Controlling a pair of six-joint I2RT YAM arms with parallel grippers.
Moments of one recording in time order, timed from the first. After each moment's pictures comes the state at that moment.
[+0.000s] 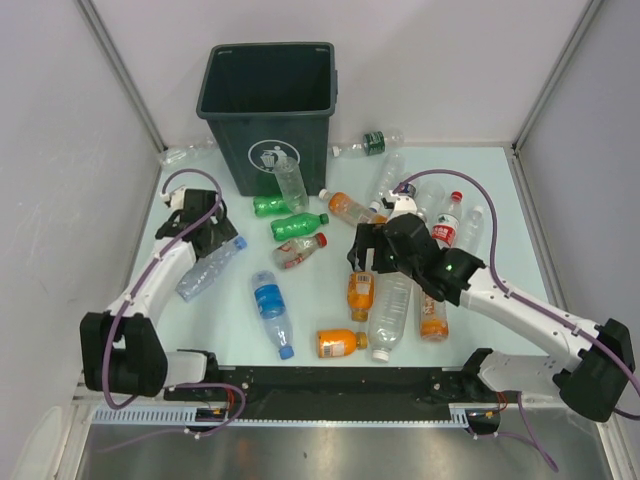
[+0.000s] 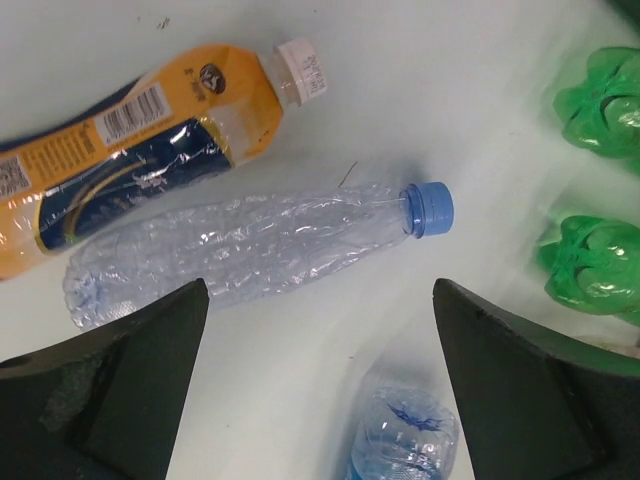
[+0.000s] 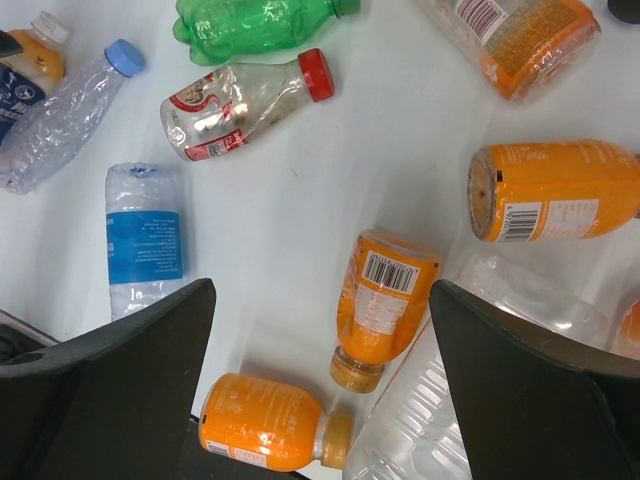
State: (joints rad) left arm -0.10 1.28 0.94 -0.60 -0.38 -0.65; right arm 0.82 1.16 0.97 -0.41 0.22 0.60
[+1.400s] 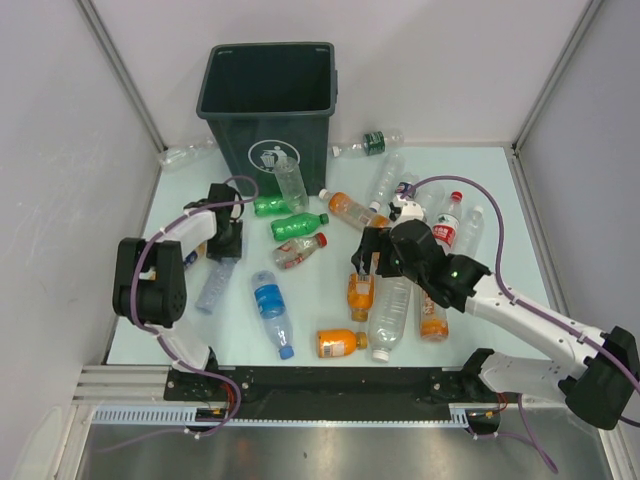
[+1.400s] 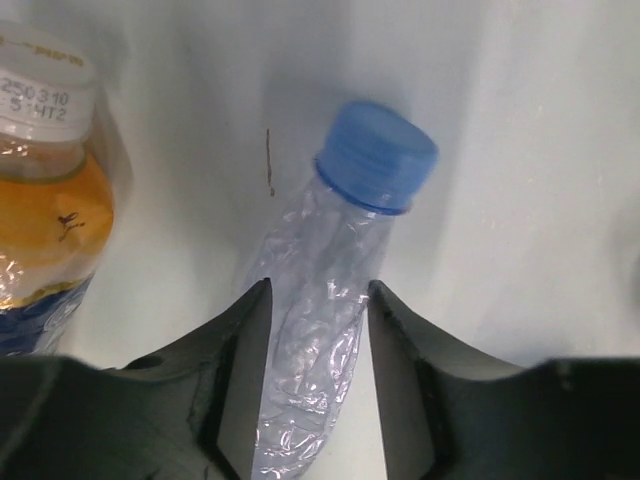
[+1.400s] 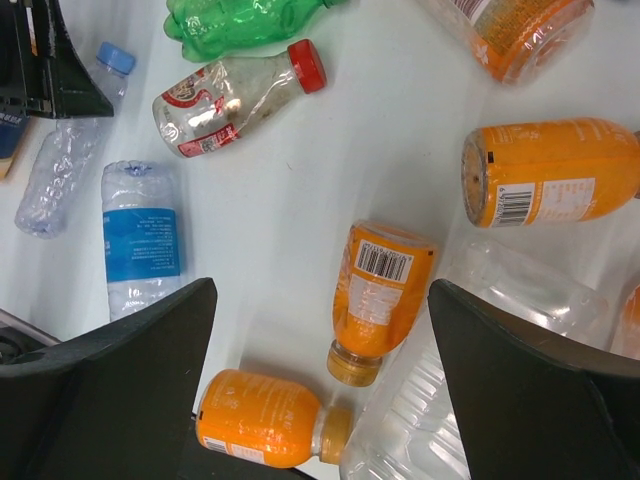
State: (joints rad) left arm -0.10 1.72 1.09 -0.63 -0.15 -0.11; right arm 0.81 1.10 0.90 -0.39 0.22 0.63
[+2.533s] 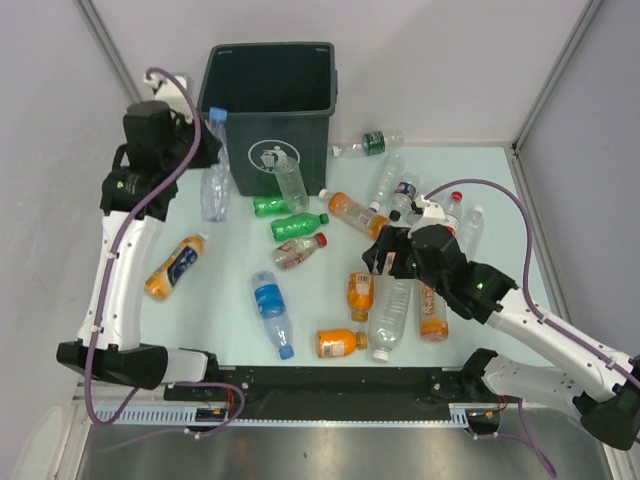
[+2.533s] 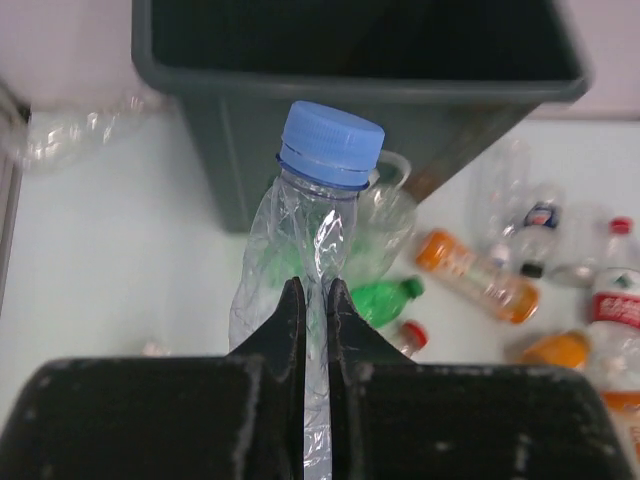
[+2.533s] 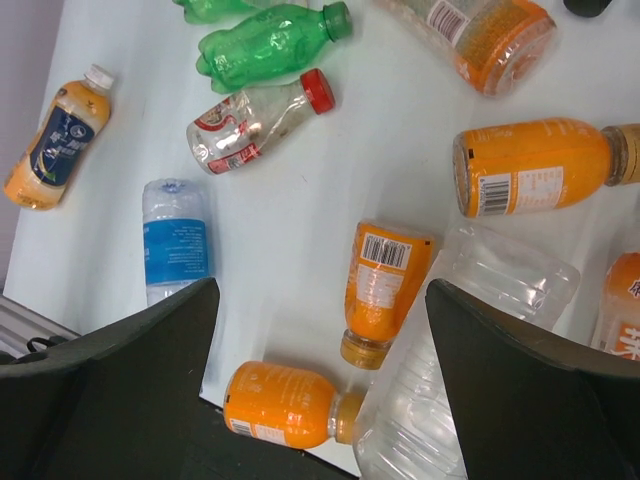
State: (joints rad) left arm -0.16 1.32 1.69 -0.75 0.02 -0.17; right arm 0.81 0.96 0.90 -0.45 0.25 0.68
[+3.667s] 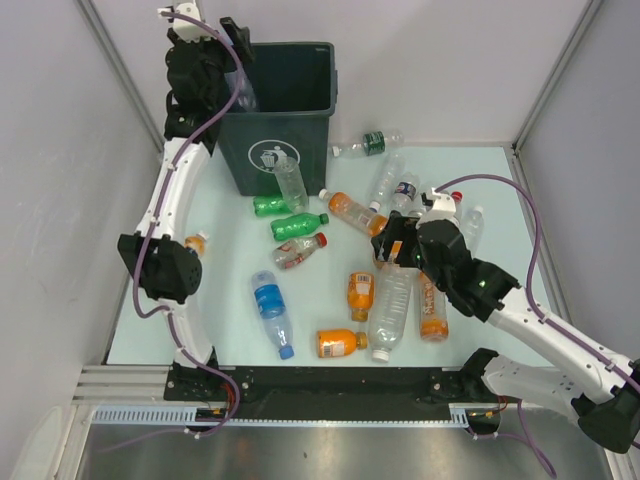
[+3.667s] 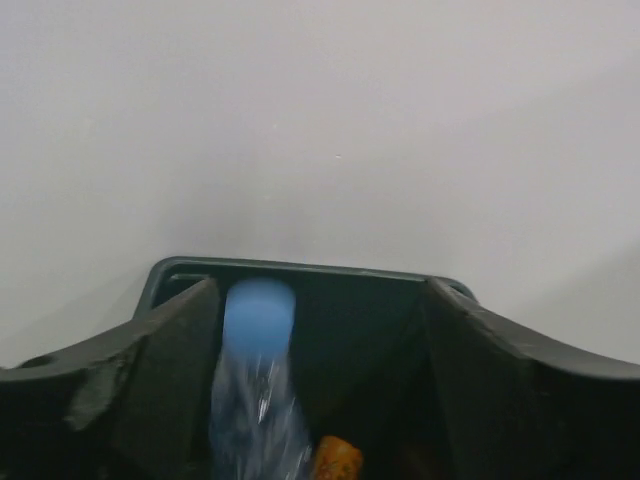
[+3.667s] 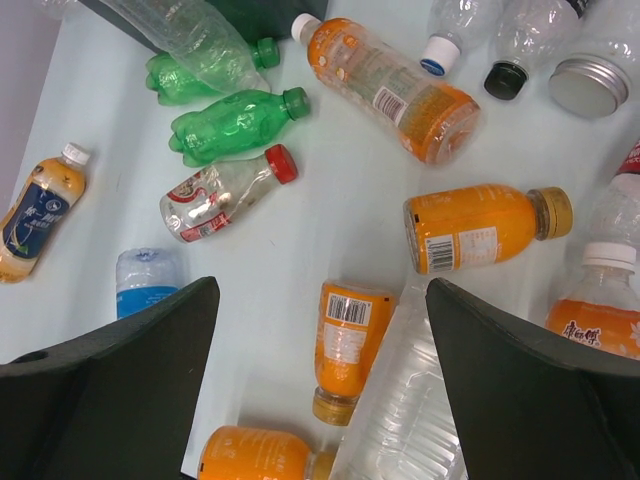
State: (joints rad) left arm -0.16 1.92 2.15 0.06 -0.08 -0.20; right arm 0.77 0.95 0.90 -0.38 0.36 0.62
